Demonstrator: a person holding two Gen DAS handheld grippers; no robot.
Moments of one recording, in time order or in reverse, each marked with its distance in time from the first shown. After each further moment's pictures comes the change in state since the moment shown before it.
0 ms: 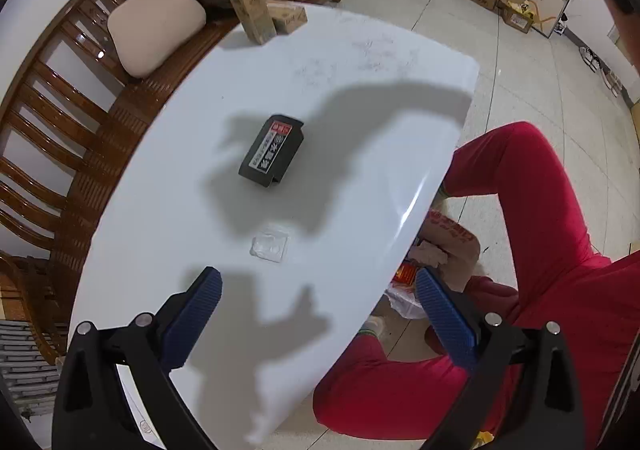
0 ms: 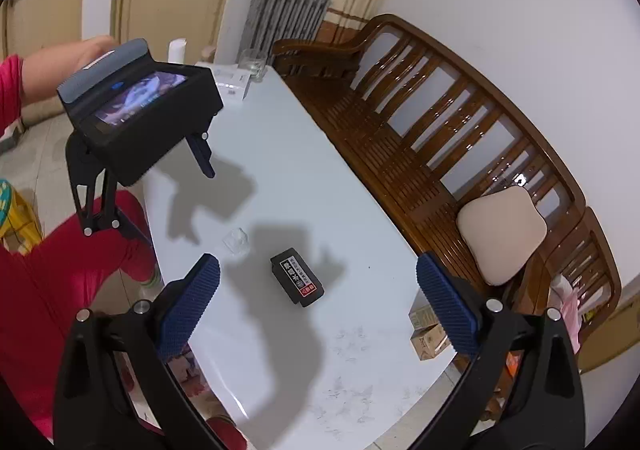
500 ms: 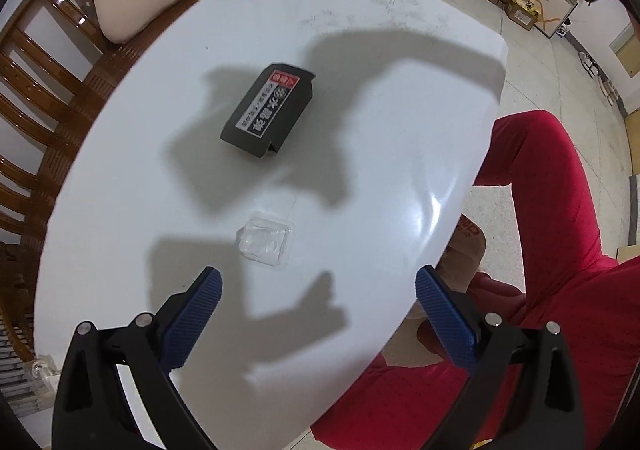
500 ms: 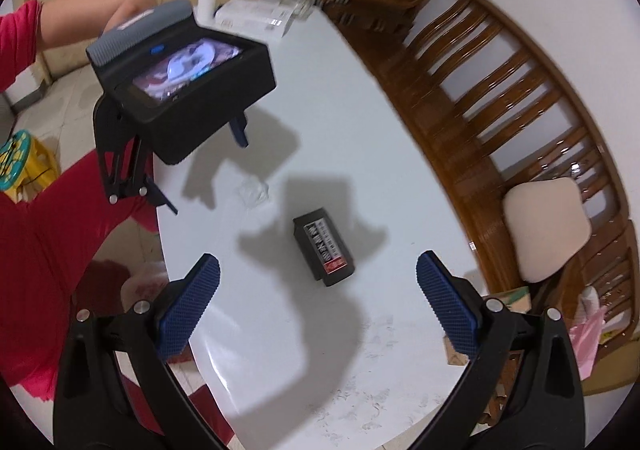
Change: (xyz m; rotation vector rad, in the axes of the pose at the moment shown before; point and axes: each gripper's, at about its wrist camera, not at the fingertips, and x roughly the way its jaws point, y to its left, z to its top) left arm 0.082 0.031 -0.005 -0.033 0.070 -0.108; right arm 0.090 0.006 -0.016 -0.092 0.186 0.170
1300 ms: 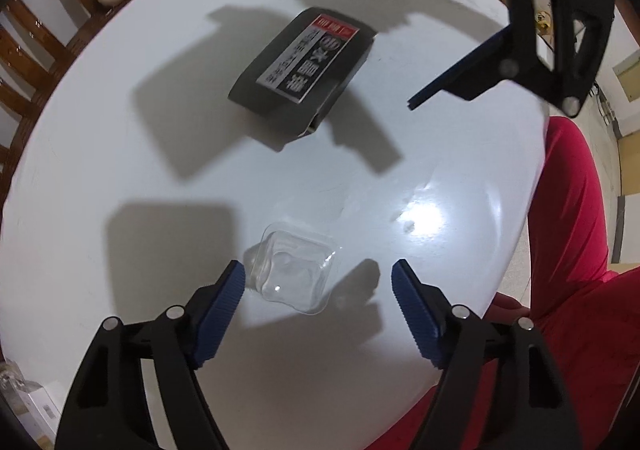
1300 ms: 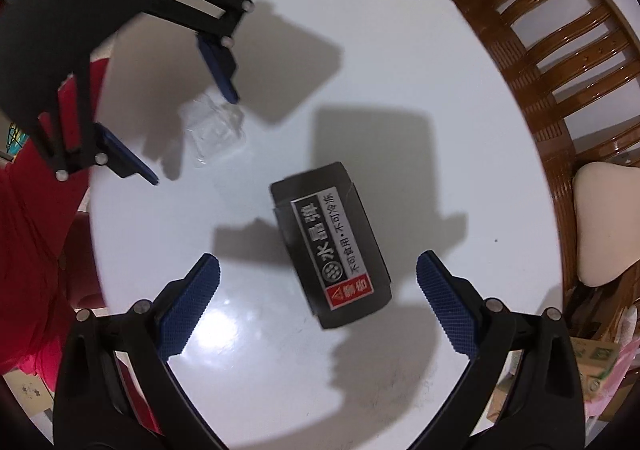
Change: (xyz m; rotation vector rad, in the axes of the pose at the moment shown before) left arm 0.075 0.050 0.008 -0.080 0.049 -0.089; right arm 0.167 -0.017 0.001 -0.057 0.231 0.196
